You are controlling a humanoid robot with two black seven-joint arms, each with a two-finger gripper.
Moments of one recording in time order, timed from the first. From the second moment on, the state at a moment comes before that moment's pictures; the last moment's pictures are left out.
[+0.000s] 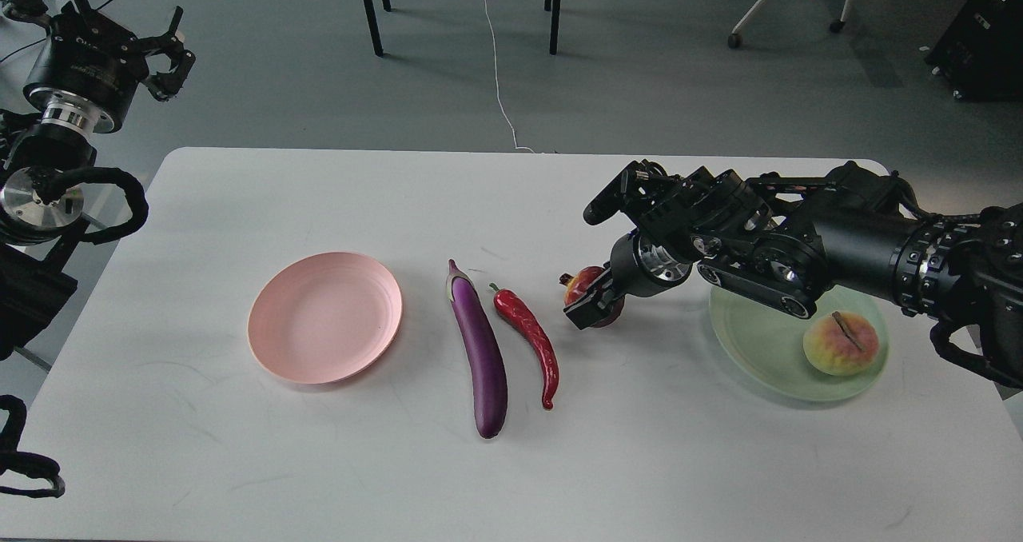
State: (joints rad) left arm -0.86 0.48 -0.89 -0.54 -0.11 -0.49 -0.27; right arm 1.29 -0.12 -0.32 0.77 -1.56 0.49 0.31
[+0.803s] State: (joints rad) left arm -0.88 0.49 -0.89 -0.55 -0.11 -0.49 -0.27; right arm 1.38 -0.28 -0.29 0.82 -1.56 0.49 0.33
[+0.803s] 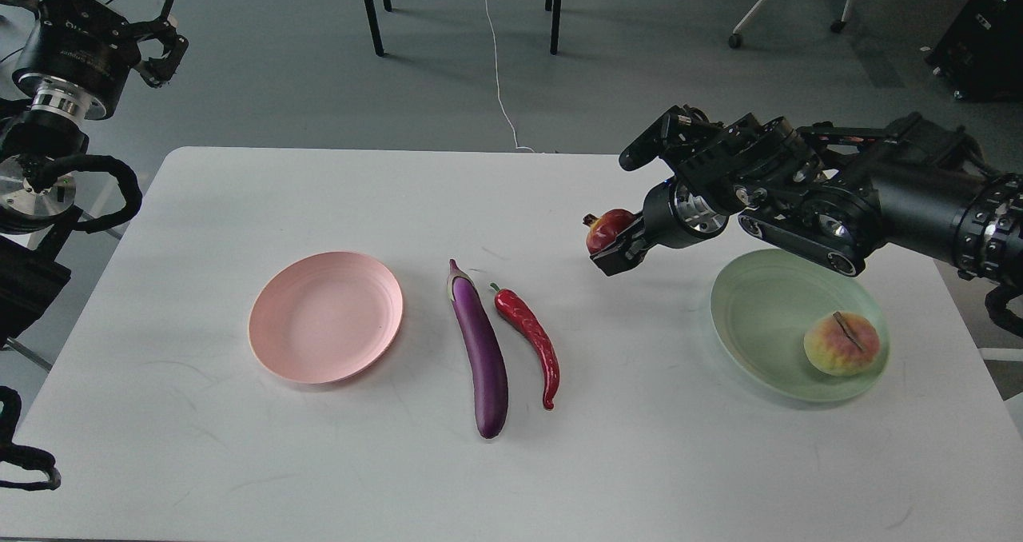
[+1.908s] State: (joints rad) left arm -0.91 0.49 -0.89 -0.55 -0.11 -0.49 -0.27; right arm 1.21 -0.80 -0.29 1.08 -1.59 0.45 0.31
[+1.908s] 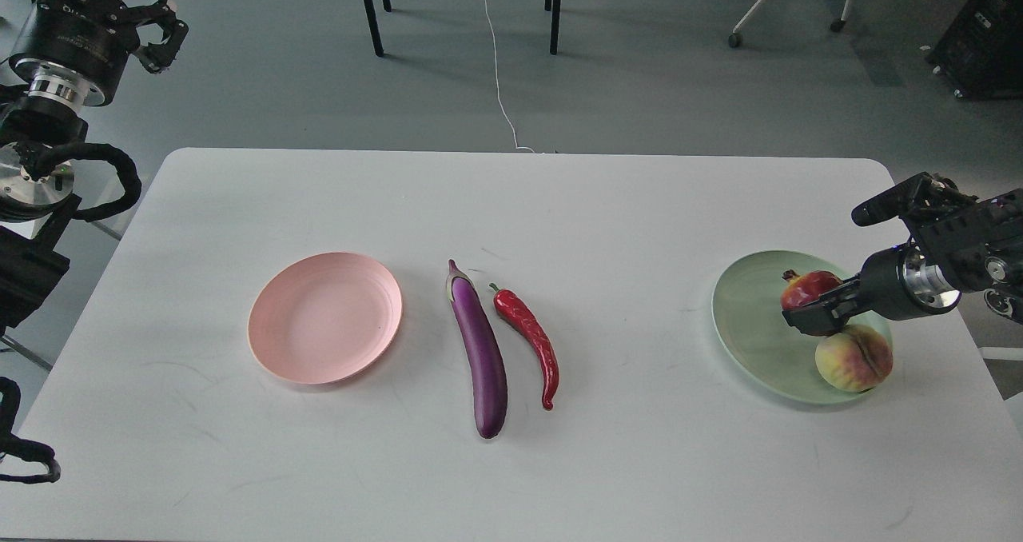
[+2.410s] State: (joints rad) left arm -0.91 0.50 -0.88 -0.56 -0.09 -0.49 -0.27; right arm 1.20 -0.81 0.03 1.05 -1.32 0.43 0.31
